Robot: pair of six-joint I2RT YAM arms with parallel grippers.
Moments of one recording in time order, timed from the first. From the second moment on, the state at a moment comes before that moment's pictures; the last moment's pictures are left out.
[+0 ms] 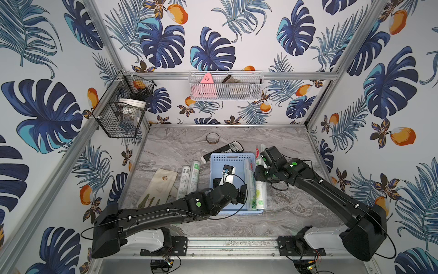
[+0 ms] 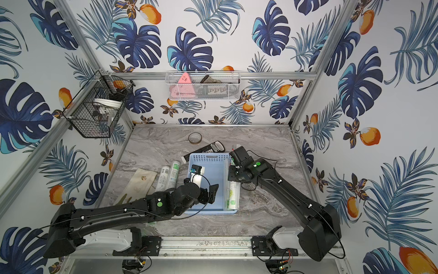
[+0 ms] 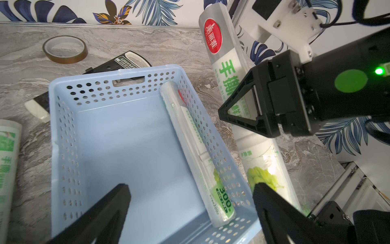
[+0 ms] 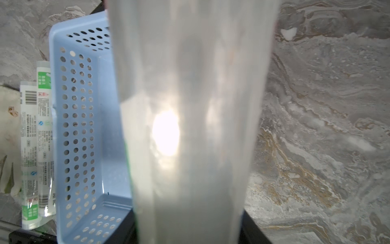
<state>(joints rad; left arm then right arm) -1.14 1.21 0.87 -0.24 -0.53 -0.64 0.62 1.34 1.15 -0.87 0.09 0.64</state>
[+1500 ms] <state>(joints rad) -0.82 1.16 0.75 -0.25 -0.08 -0.66 0.71 1.90 1.38 -0.74 0.09 0.66</state>
